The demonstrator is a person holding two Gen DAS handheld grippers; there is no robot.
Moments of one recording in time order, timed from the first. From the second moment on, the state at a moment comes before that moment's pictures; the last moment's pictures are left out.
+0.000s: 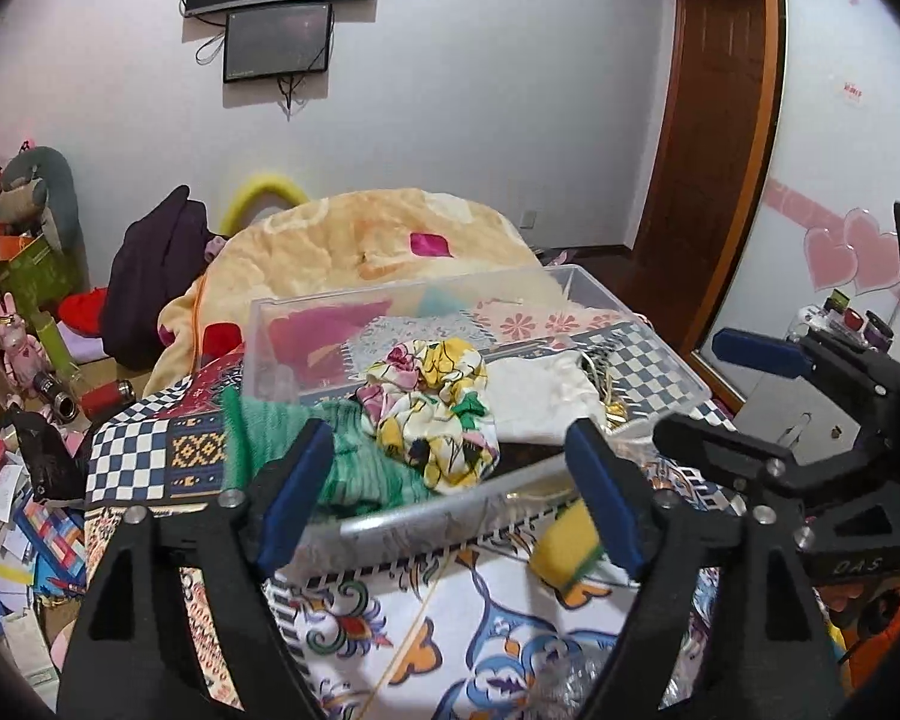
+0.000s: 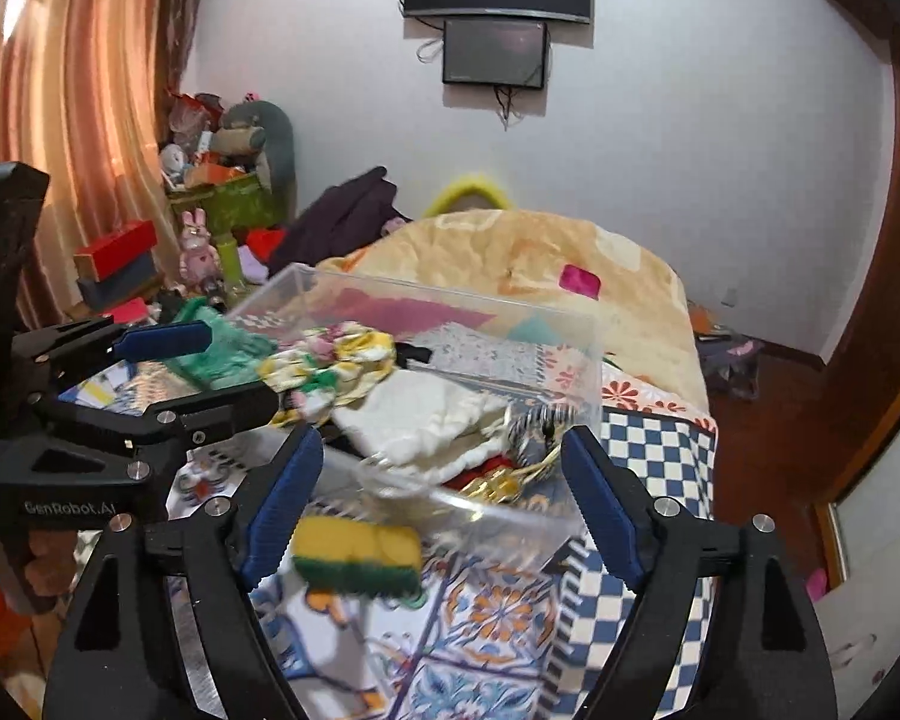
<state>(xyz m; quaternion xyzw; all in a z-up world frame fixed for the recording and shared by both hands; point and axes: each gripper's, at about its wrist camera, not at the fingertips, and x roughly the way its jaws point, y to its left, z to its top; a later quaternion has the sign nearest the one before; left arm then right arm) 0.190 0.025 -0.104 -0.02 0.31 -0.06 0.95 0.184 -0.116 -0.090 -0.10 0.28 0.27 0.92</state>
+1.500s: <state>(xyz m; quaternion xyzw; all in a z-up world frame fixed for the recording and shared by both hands) 0.112 -0.040 -0.187 -0.05 0.42 -0.13 0.90 0.130 -0.168 -0.143 -0.03 0.35 0.25 0.90</state>
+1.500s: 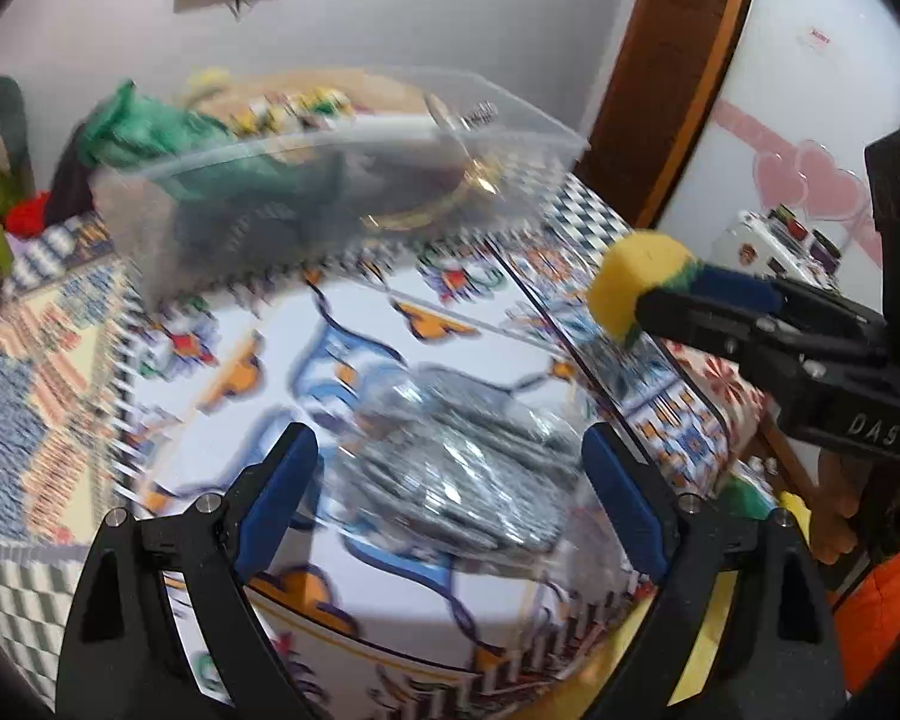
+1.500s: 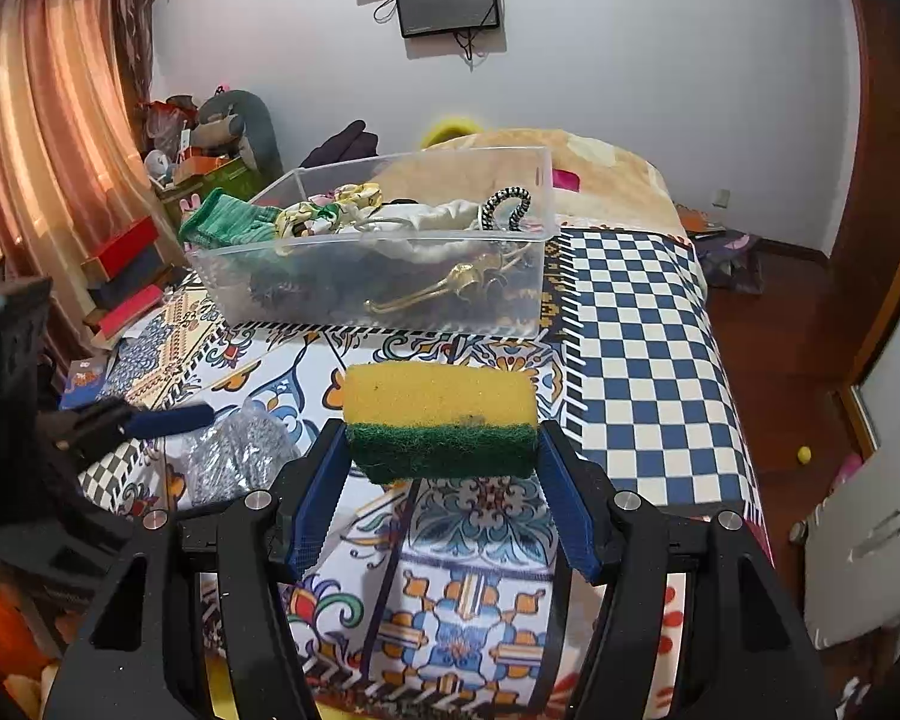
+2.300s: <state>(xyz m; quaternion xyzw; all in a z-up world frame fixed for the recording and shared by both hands) 0.116 -0.020 -0.145 -0.03 0.34 -0.09 0.94 0.136 -0.162 -0.117 -0.03 0.31 0.25 0.92</state>
